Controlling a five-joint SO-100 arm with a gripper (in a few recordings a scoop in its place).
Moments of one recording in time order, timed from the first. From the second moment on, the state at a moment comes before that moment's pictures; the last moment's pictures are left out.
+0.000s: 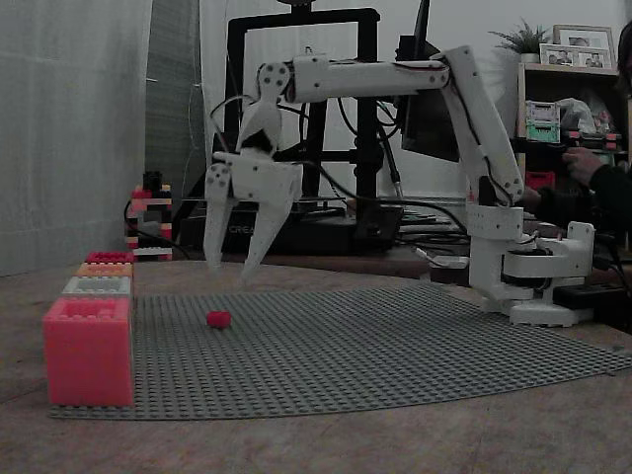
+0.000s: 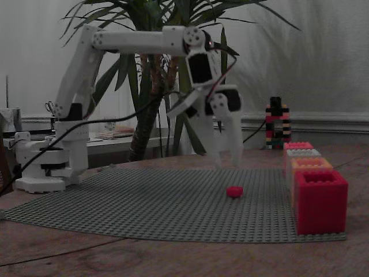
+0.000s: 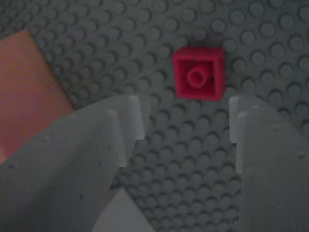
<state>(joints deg) -0.4 62.6 65.8 80.6 11.9</state>
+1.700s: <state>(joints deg) 16.5 45.0 37.0 51.2 4.0</state>
